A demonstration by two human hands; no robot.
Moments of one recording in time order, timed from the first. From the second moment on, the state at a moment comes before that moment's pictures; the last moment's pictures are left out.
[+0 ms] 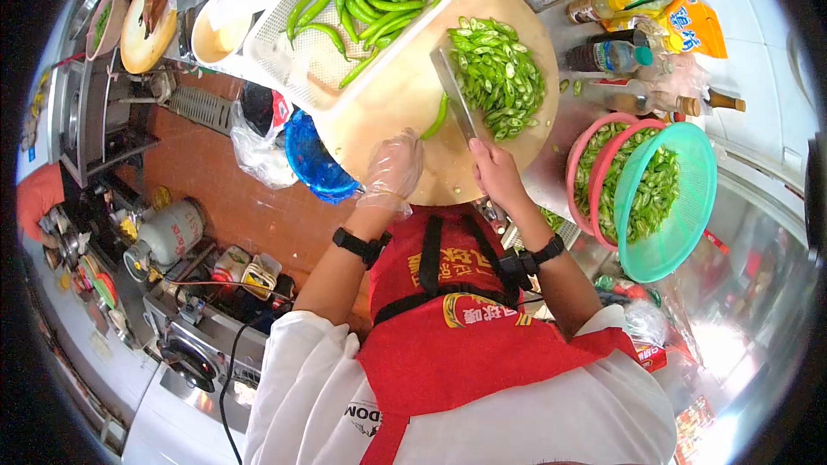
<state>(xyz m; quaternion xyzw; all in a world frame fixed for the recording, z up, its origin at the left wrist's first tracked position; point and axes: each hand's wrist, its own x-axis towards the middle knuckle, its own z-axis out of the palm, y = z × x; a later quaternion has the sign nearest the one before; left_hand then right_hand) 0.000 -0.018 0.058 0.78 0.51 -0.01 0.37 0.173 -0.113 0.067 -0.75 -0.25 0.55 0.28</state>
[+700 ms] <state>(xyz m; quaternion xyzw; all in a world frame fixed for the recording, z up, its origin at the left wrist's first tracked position) 0.019 -0.027 0.034 0.70 0.56 0.06 0.44 0.162 -0.124 0.062 -0.74 -0.24 0.55 0.30</state>
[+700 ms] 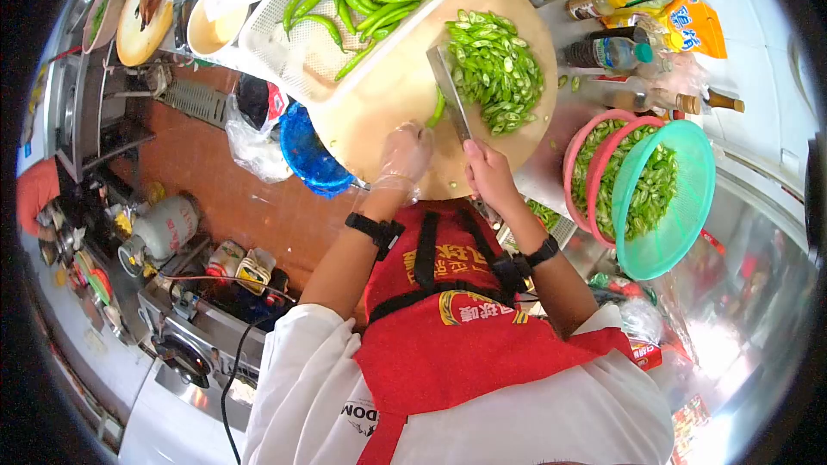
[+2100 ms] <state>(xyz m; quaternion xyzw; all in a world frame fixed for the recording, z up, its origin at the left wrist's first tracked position) 0.033 -0.002 -0.001 0.66 0.58 0.01 0.47 0.152 -0.124 0.070 -0.72 -0.23 0.57 0.31</state>
